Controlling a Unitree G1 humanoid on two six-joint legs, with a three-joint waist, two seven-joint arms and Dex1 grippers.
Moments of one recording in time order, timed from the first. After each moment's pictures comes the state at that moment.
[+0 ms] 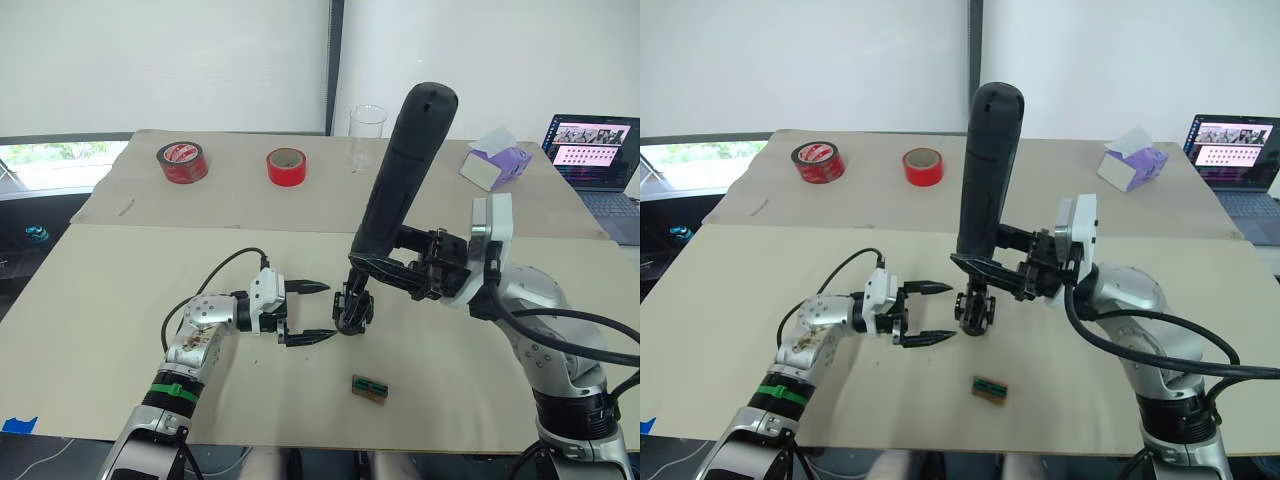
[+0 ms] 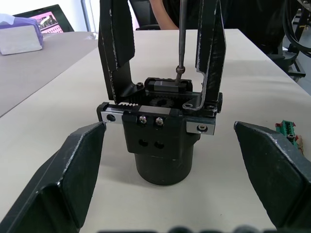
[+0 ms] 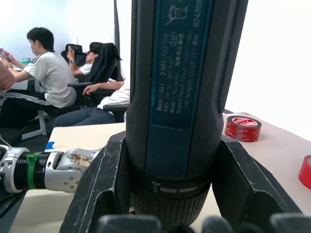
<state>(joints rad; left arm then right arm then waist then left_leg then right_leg) -0.42 0.37 -0.15 0.28 -0.31 -0.11 -1.27 -0.39 -0.53 -0.04 -0.46 0.76 0.44 0.84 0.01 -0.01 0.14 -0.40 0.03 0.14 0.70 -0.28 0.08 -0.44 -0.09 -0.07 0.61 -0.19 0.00</state>
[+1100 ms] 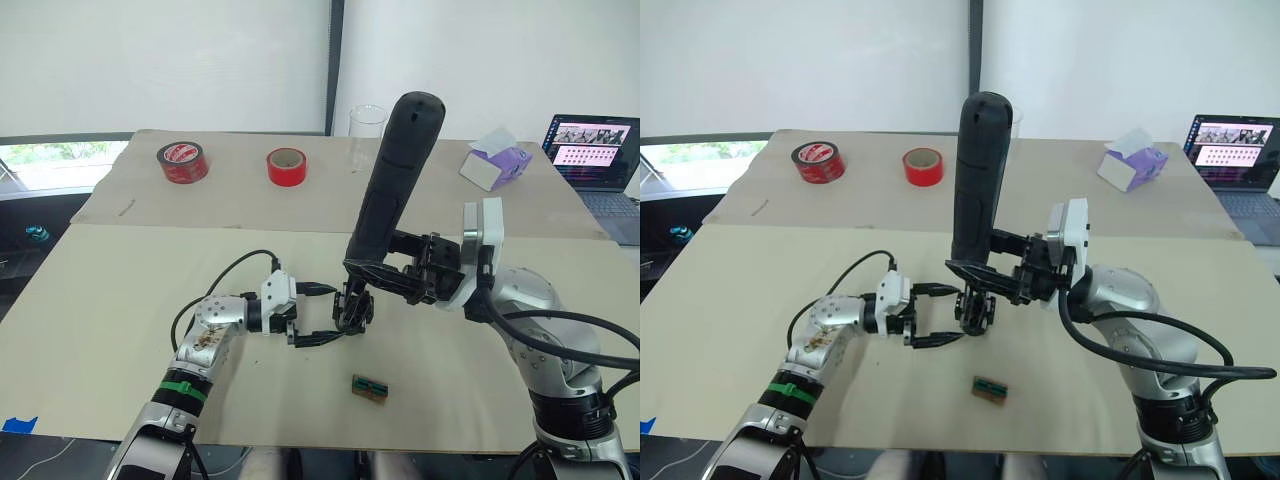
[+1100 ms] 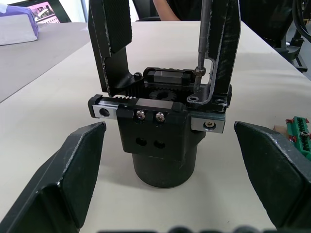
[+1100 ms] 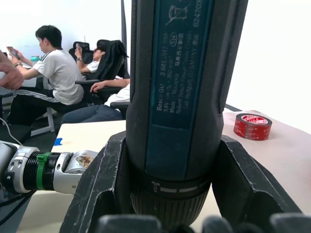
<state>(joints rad) -0.44 0.35 -0.19 0.30 -0.27 -0.10 -1.23 -0.39 -0.53 -0.01 -0.46 0.75 0.44 0.85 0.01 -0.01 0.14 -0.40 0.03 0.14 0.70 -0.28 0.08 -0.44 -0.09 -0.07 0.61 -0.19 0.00</state>
